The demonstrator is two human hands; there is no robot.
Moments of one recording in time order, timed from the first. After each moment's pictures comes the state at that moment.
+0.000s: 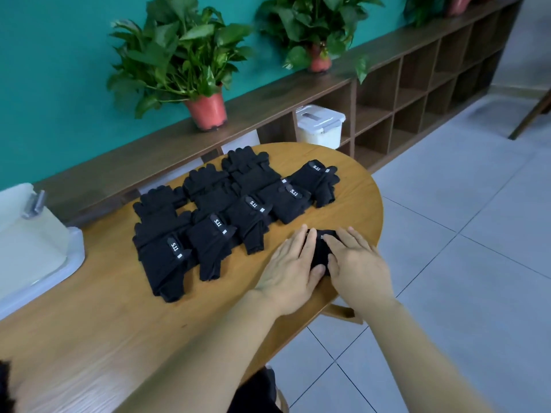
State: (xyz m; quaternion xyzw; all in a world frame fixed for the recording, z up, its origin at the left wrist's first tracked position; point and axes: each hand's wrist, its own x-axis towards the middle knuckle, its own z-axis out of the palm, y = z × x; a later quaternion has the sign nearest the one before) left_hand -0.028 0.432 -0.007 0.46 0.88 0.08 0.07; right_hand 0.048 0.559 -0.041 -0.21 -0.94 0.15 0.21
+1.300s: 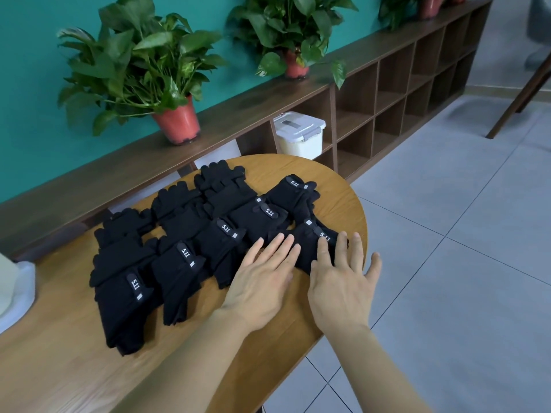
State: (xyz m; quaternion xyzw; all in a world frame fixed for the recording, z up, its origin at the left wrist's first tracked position) left_hand -0.082 0.453 -0.022 0.53 0.84 -0.04 -0.07; right_hand 0.016 0.567 -0.054 -0.36 -0.89 0.04 0.29
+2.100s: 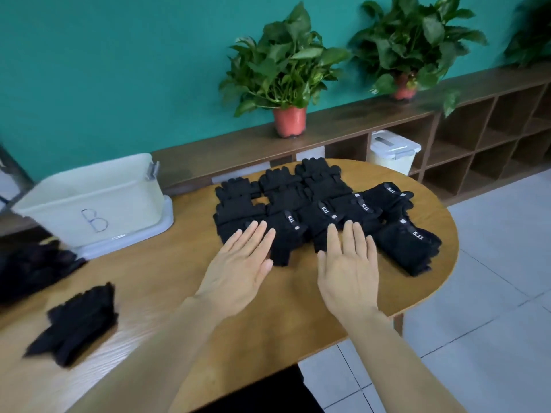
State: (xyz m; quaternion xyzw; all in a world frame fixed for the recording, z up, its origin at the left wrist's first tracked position) left_hand -0.047 0.257 0.038 0.35 0.93 -0.01 -0.10; right_hand 0.010 0.453 0.002 -0.16 -0.94 0.07 0.28
